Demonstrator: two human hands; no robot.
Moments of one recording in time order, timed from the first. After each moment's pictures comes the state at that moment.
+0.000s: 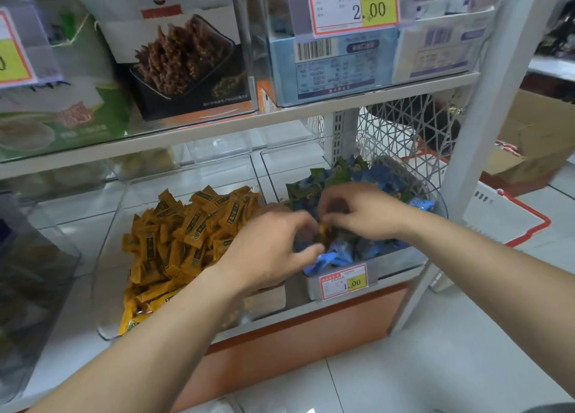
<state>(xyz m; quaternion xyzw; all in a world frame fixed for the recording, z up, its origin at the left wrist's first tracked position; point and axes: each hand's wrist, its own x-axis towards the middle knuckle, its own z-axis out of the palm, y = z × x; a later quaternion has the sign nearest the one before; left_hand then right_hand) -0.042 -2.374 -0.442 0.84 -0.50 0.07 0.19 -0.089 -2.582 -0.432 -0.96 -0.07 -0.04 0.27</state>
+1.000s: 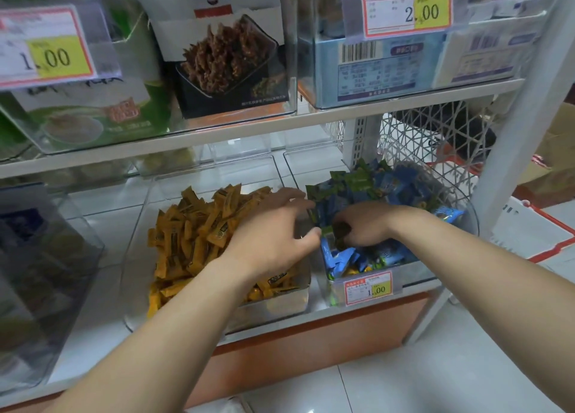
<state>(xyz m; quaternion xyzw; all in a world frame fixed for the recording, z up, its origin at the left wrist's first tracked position) -0.025 -2.352 -0.435 0.90 -0.38 0.05 0.19 -0.046 -2.566 -0.446 -0.98 -0.02 0.20 0.07</state>
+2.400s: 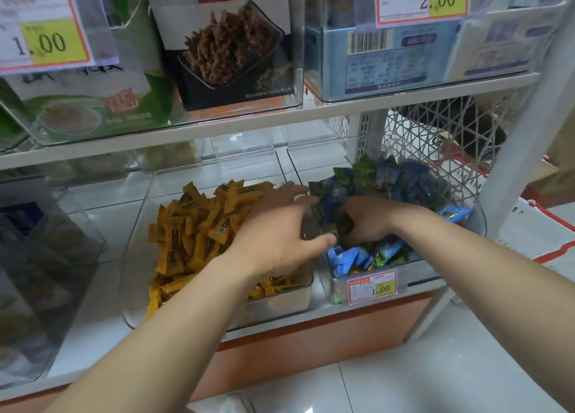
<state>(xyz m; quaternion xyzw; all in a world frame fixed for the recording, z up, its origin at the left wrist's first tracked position) -0.028 -2.354 -0.433 0.91 -0.38 0.04 0.17 -0.039 -2.572 -0.456 -0.98 0.00 0.17 0.11</state>
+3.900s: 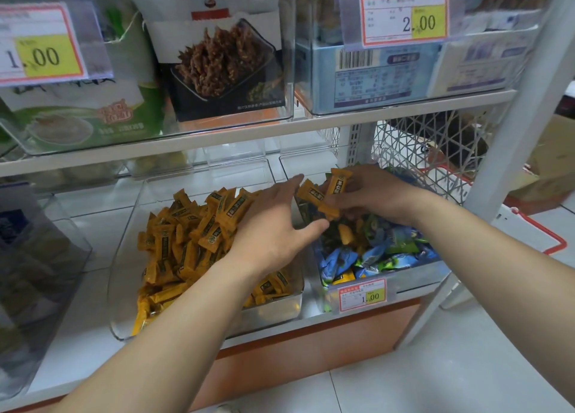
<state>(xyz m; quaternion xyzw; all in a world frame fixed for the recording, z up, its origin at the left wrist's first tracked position) -0.020 -2.366 -0.436 0.89 -0.35 0.06 0.30 -0.049 -2.591 -0.421 -0.83 -0.01 0.01 0.56</state>
